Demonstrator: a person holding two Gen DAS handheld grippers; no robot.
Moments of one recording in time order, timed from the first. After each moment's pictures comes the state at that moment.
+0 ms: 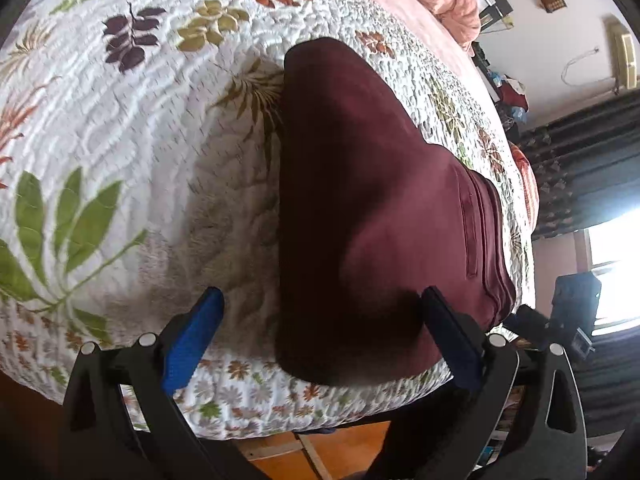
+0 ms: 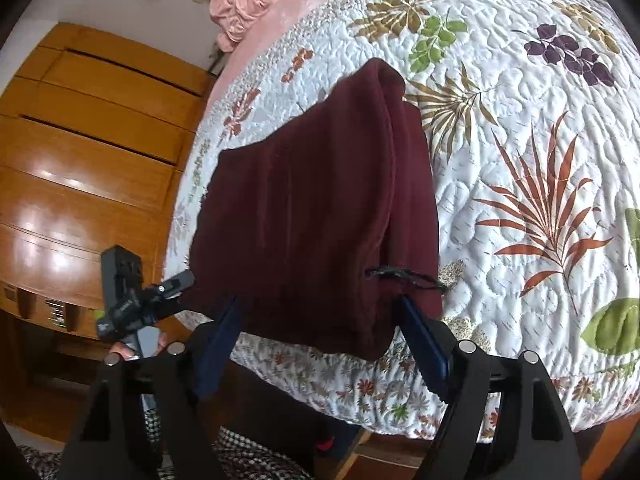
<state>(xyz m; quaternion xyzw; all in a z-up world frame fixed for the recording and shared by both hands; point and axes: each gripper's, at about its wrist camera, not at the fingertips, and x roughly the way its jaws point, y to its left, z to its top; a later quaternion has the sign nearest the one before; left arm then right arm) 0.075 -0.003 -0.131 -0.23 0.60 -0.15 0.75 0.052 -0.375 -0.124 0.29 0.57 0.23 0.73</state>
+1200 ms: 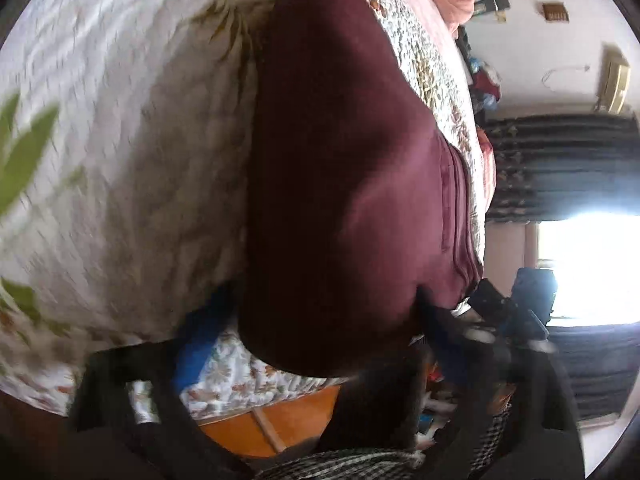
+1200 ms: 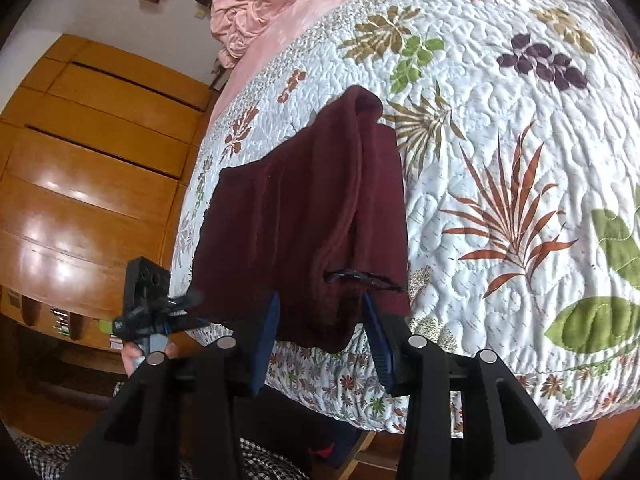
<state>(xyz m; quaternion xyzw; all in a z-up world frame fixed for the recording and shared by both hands) 0.077 0.000 -0.169 -0.33 0.64 -0.22 0.66 0.041 -0.412 -0.119 0.31 0.55 0.23 0.74</state>
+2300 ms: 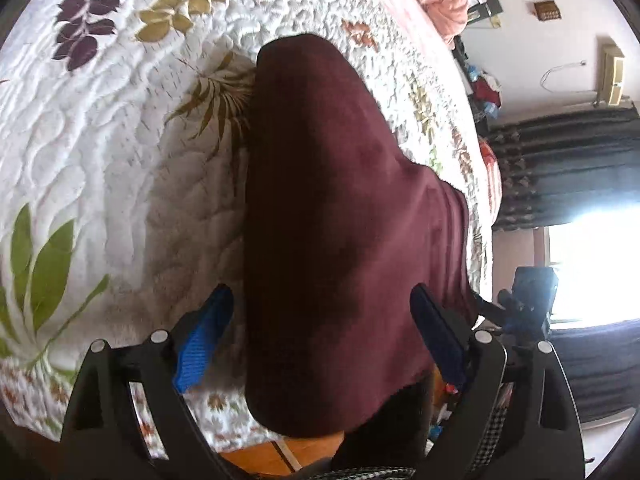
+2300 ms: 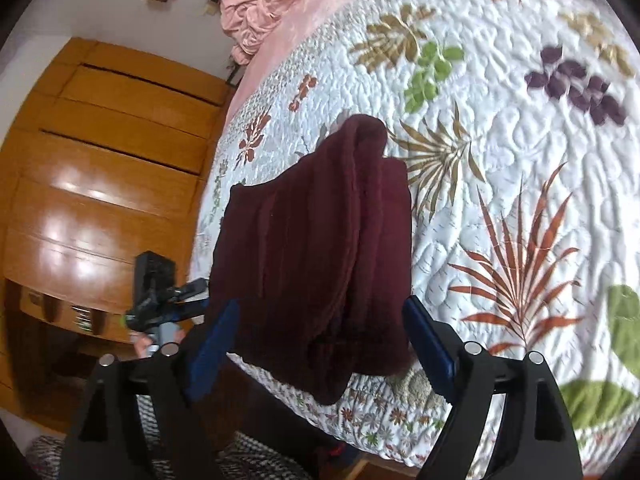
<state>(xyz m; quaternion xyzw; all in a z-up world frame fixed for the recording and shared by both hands) 0.113 0.007 -0.147 -0.28 0.62 -0.21 0.70 0.094 -0.426 -0.133 0.34 0.55 0.28 0.71</state>
